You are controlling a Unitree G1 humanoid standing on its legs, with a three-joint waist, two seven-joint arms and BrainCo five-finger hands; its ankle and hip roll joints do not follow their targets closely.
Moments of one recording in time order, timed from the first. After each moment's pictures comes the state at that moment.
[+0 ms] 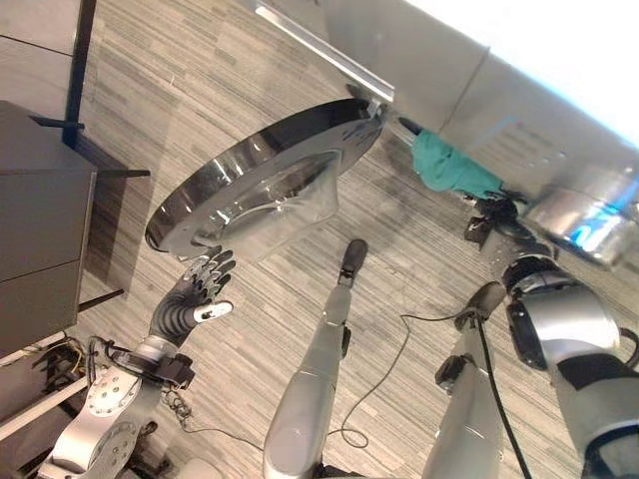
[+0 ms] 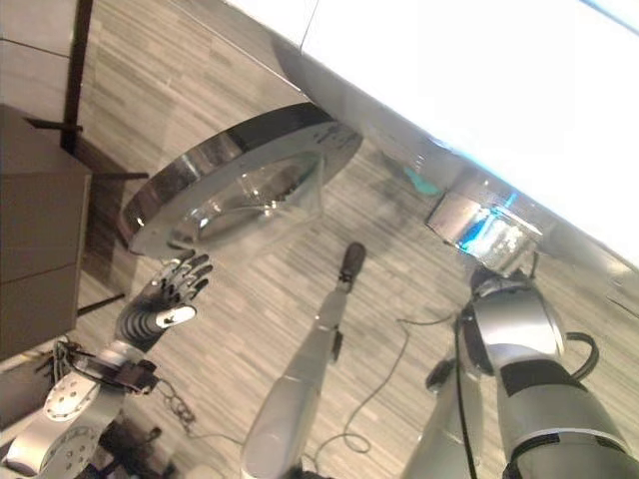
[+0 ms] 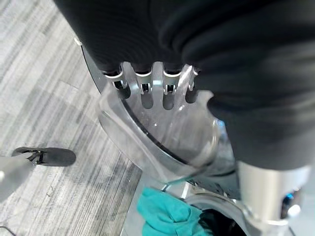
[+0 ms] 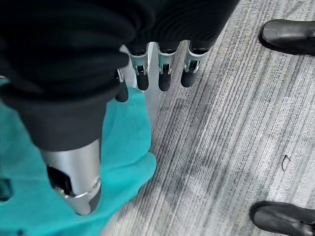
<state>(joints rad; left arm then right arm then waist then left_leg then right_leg) 0.22 0.79 -0.14 -0.26 -0.83 -0.17 -0.08 -1.18 -0.49 0.20 1.50 0.62 0.02 -0.20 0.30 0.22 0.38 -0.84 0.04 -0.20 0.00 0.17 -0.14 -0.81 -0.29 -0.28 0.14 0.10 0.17</state>
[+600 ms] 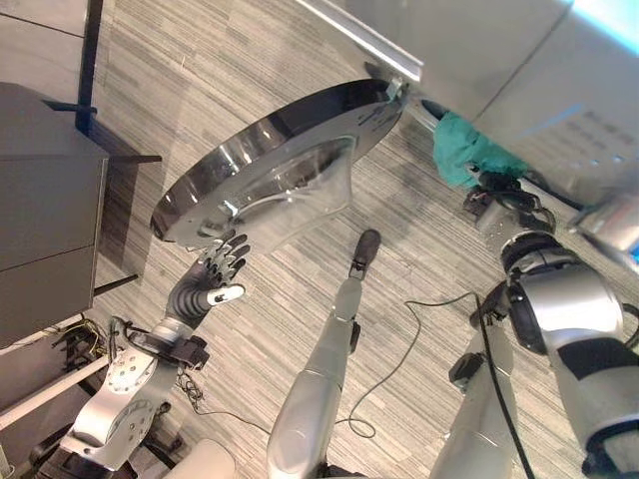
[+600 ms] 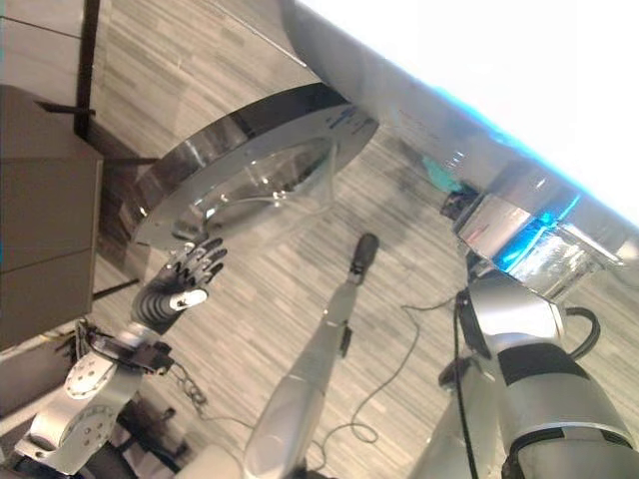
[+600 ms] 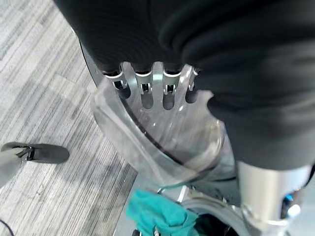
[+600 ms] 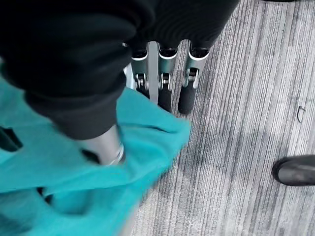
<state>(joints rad) 0.08 0.78 -0.22 -0.22 -0.87 -0.19 -0.06 -1.28 -0.48 0.25 1.51 0.85 0.02 -0.26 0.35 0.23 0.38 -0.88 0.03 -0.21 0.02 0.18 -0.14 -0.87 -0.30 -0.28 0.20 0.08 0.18</state>
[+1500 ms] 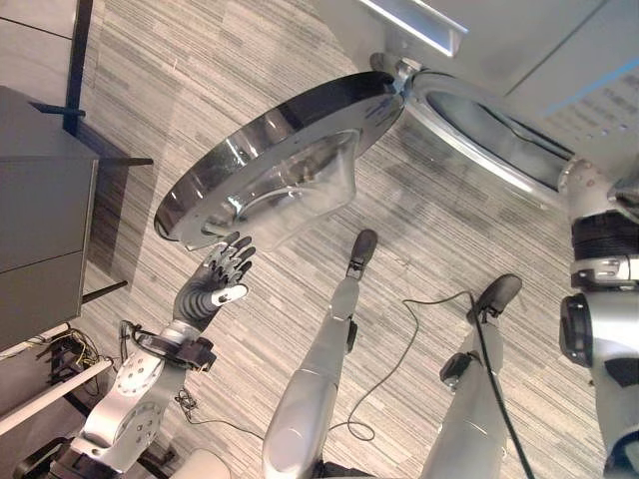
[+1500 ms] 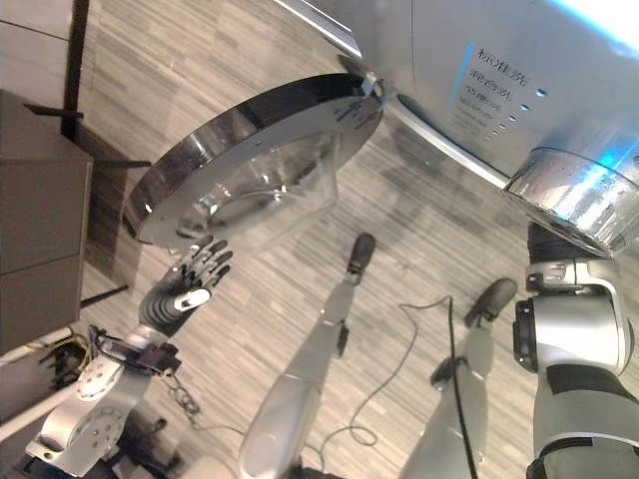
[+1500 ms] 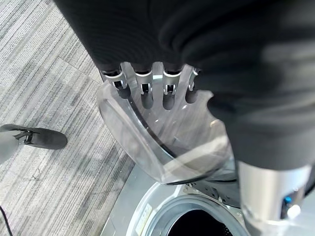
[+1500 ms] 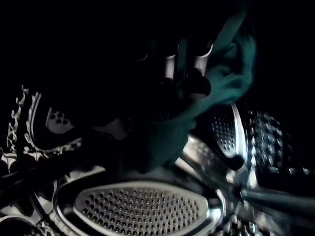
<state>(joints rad) 0.07 0.75 -0.26 -0.21 -0.90 -0.19 -0.05 -1.15 -0.68 0.05 0.61 0.88 -0.52 -0.58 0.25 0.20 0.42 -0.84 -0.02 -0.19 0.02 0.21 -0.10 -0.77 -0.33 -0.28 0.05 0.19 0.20</state>
